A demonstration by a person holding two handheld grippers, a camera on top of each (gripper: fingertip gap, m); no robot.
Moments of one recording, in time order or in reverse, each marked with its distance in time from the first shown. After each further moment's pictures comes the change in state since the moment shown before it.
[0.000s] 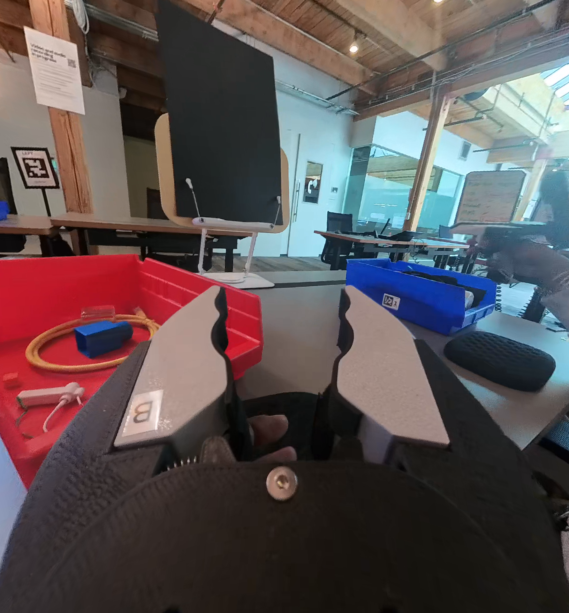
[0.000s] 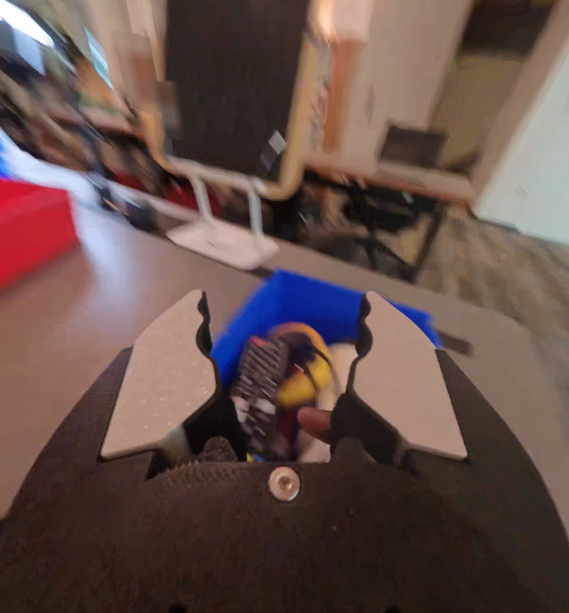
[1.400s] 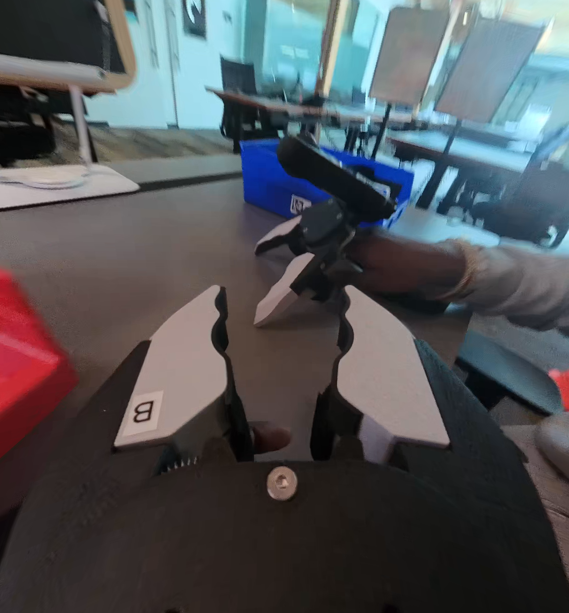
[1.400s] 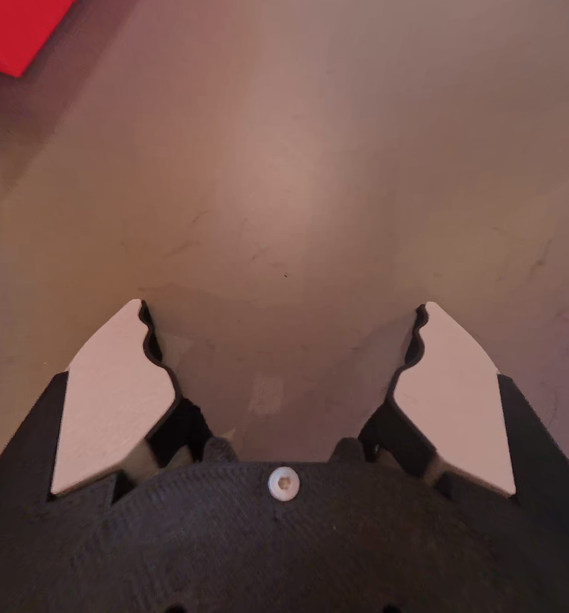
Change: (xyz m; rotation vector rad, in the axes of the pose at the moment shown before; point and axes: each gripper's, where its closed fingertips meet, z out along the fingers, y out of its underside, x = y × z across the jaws) left arm 0.106 0.084 0.088 -0.420 0.325 -0.061; right arm -0.295 0.158 0.101 -0.669 -0.363 -0.047
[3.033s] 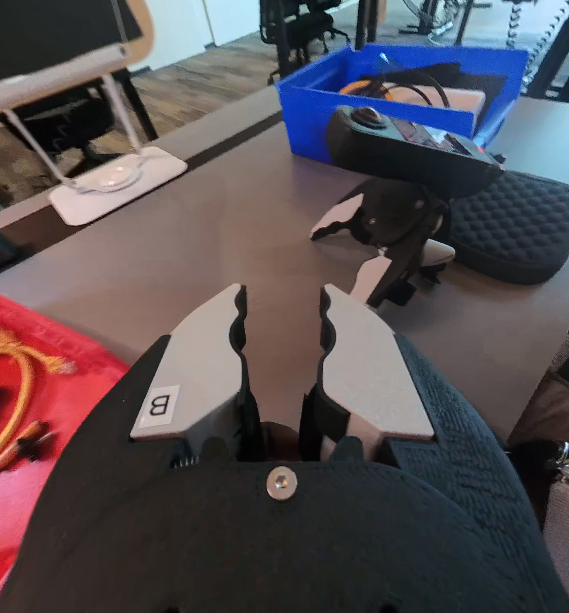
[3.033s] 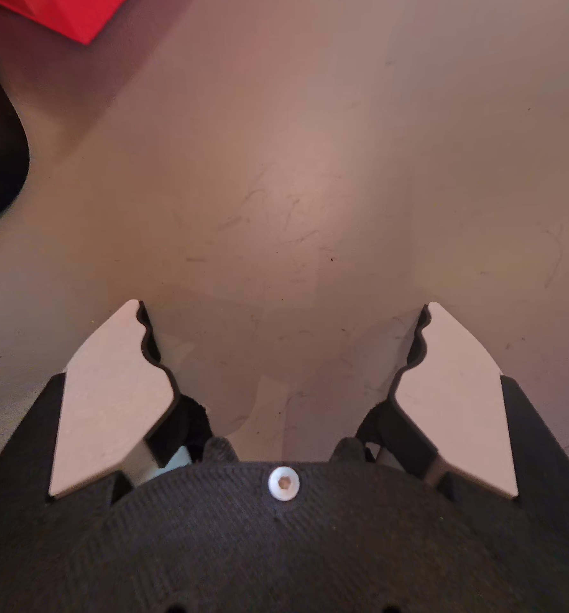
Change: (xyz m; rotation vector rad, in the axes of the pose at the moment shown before) left arm -0.024 -0.018 0.018 -0.246 -0.179 0.229; right arm -0.024 0.008 -0.008 -0.001 -0.070 -0.068
